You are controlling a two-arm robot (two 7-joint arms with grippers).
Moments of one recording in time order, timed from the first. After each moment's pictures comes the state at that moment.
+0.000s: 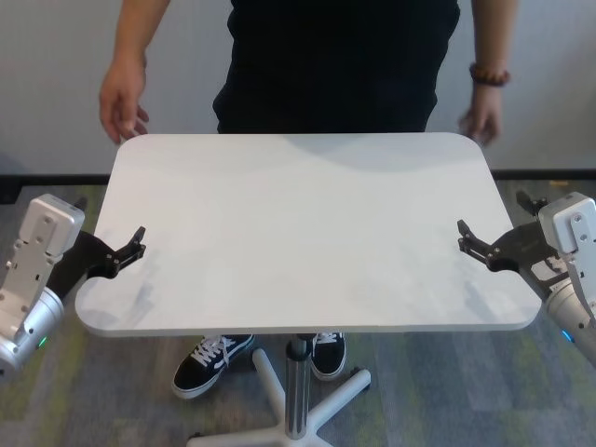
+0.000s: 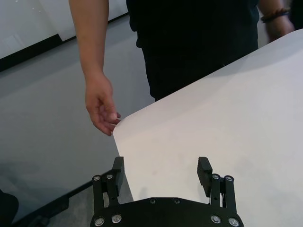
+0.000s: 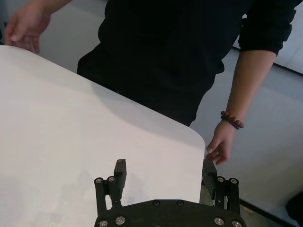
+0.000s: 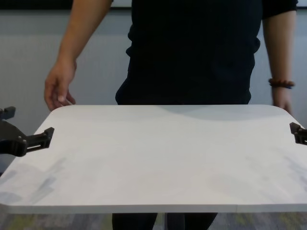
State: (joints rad) left arm -0.20 0.60 0.45 -1.41 -0.25 -0.12 0.03; right arm 0.20 0.60 -0.45 -1.41 0.25 -0.12 -0.03
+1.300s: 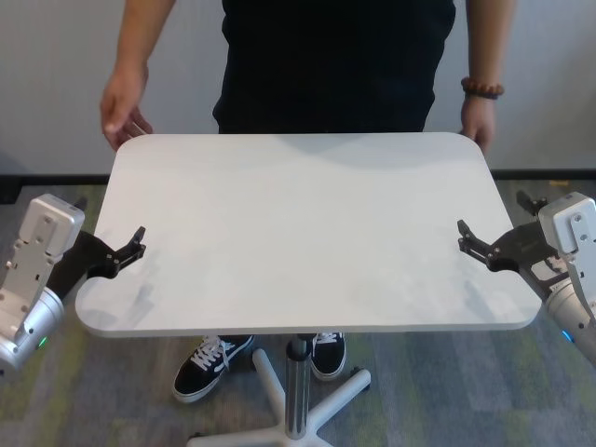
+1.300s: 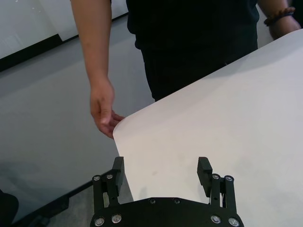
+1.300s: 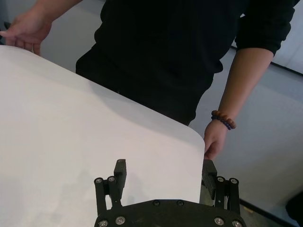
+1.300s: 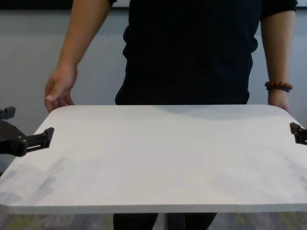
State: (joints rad) left arm -0.20 0.60 0.45 -1.41 -0.25 -0.12 0.03; right arm 0.20 0.60 -0.45 -1.41 0.25 -0.12 -0.03
